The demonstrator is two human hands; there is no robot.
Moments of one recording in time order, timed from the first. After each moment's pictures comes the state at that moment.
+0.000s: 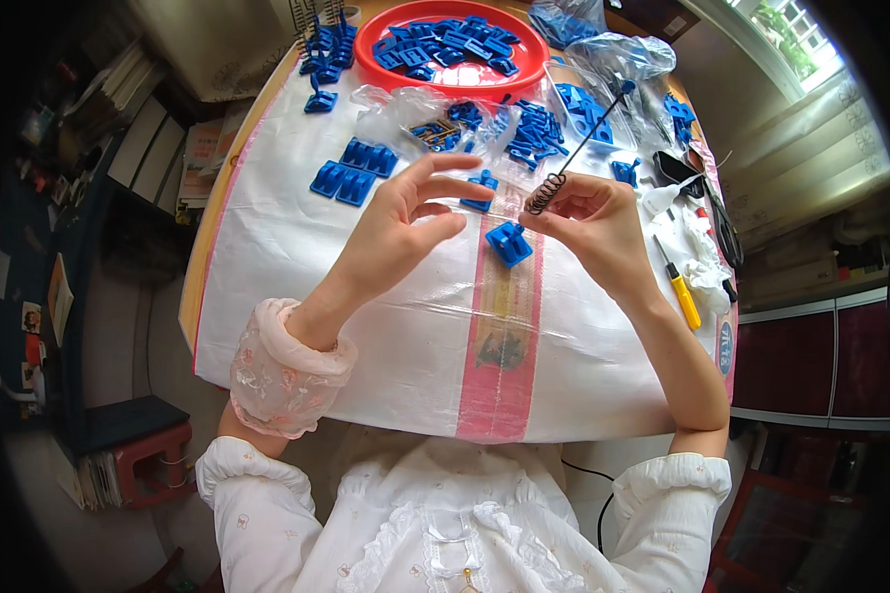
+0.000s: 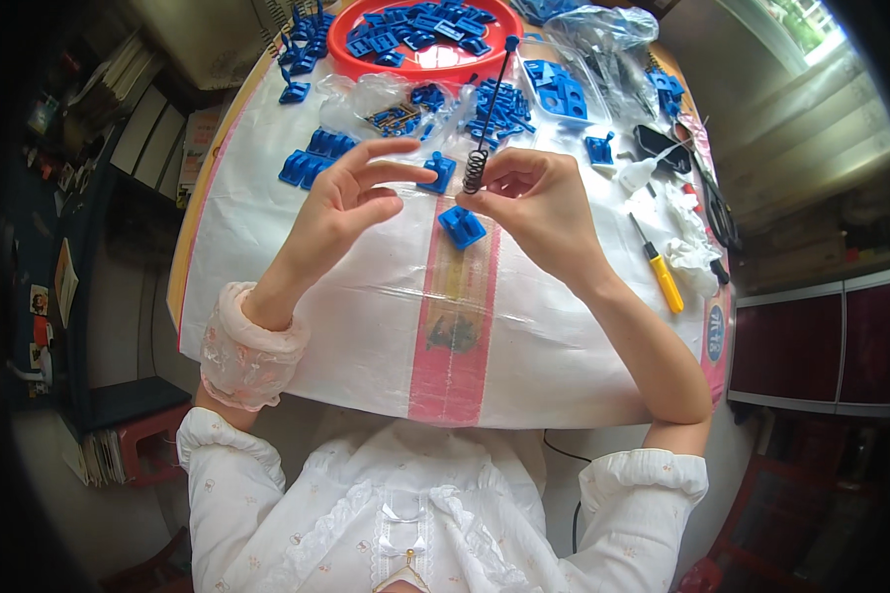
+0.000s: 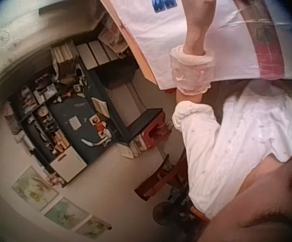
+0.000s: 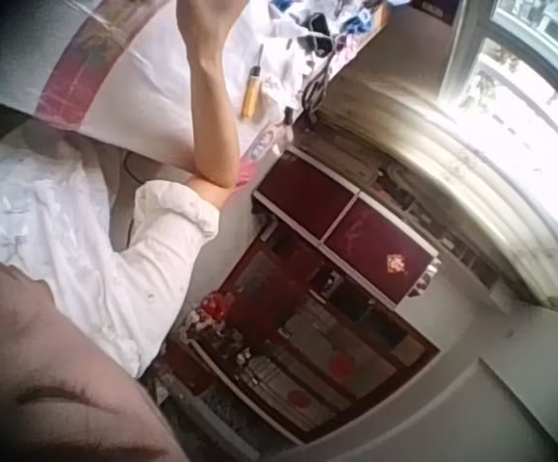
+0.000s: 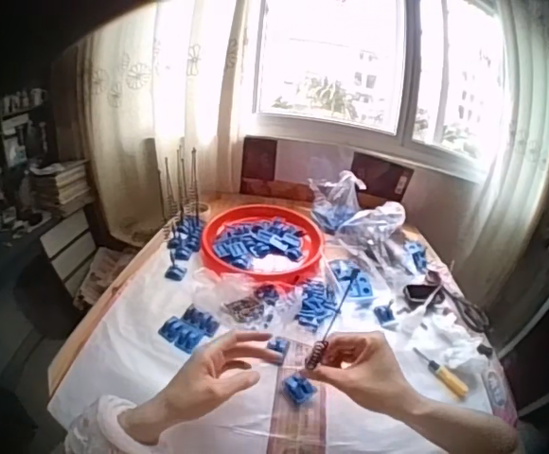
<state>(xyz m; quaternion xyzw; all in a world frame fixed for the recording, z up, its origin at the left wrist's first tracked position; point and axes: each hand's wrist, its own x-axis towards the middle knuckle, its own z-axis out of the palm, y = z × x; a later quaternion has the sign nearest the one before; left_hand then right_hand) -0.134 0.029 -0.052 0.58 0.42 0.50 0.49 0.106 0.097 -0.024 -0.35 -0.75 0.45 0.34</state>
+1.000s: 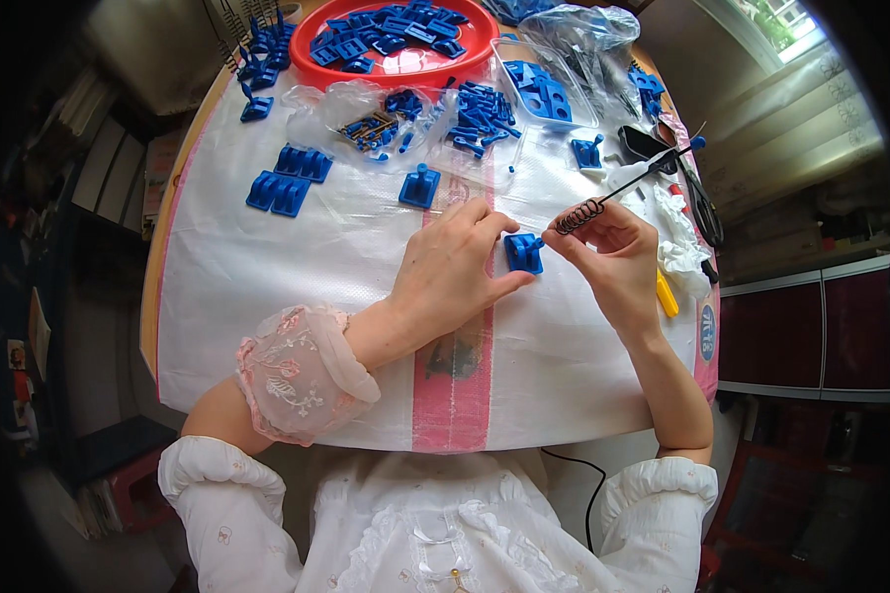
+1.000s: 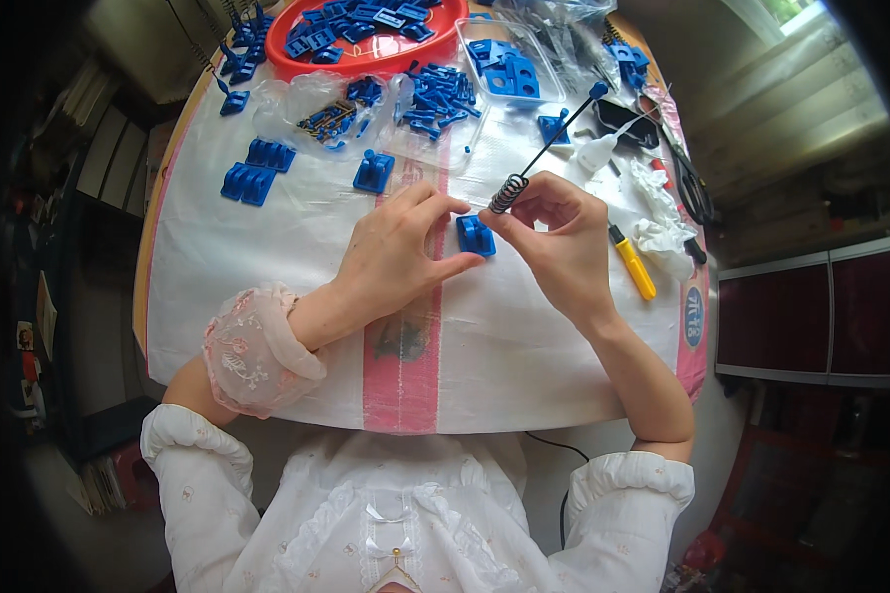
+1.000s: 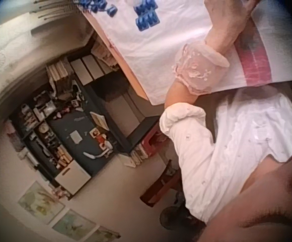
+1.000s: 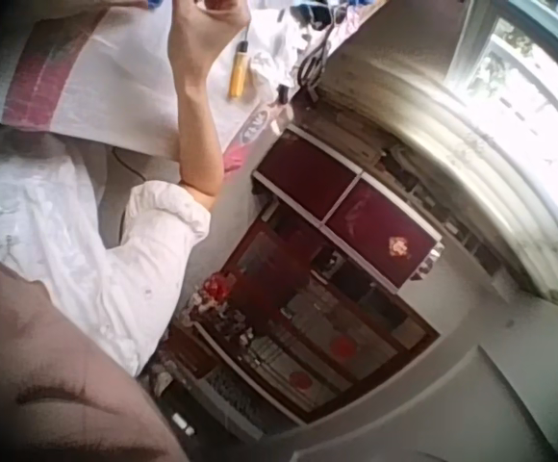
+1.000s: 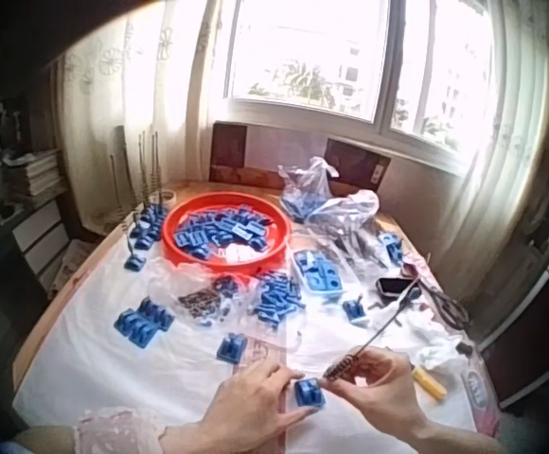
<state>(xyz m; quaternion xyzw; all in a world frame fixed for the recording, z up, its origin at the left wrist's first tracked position) -0.029 0.041 -0.081 0.75 0.52 0.36 0.19 0.174 0.078 -0.039 -0.44 -0.68 0.41 0.41</state>
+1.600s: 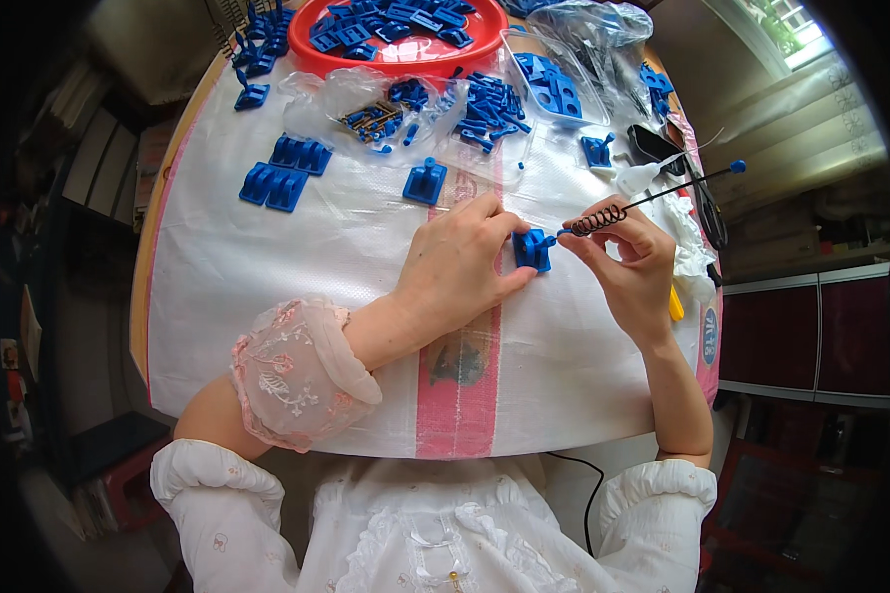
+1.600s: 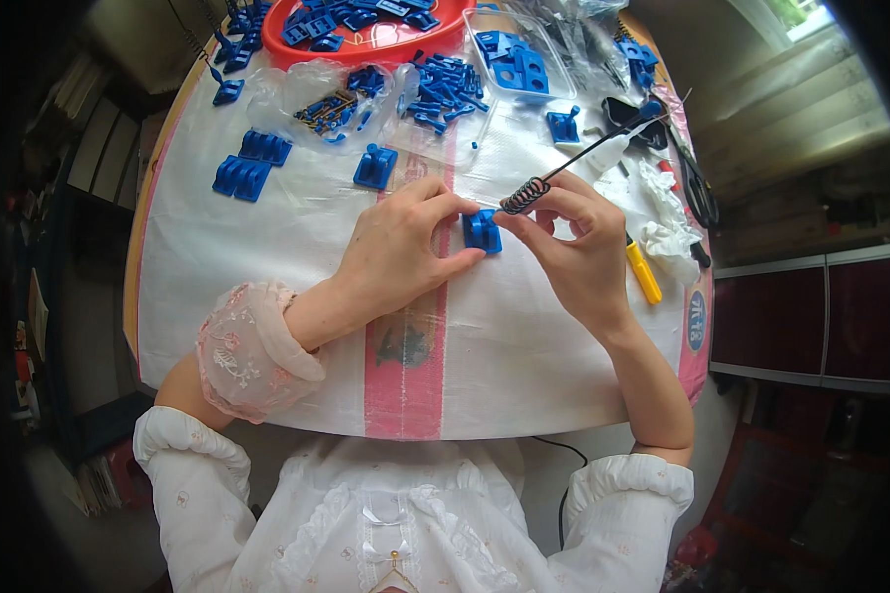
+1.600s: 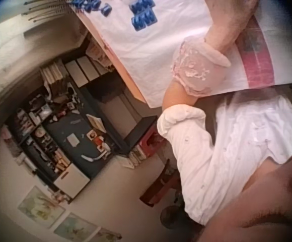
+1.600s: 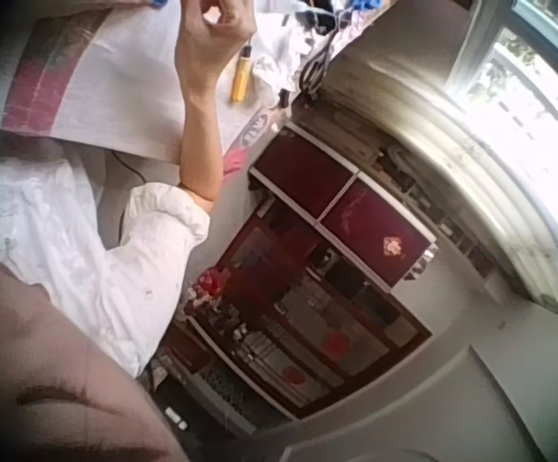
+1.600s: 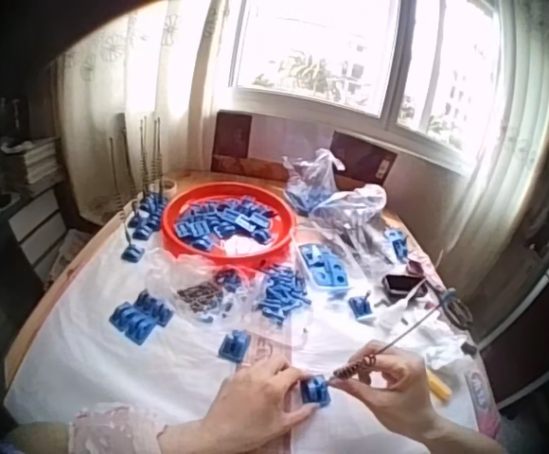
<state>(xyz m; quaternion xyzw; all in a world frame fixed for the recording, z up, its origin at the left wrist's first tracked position) -0.032 0.049 -0.088 0.75 0.51 0.37 0.21 0.178 0.082 -0.039 -0.41 -0.77 0.31 0.38</state>
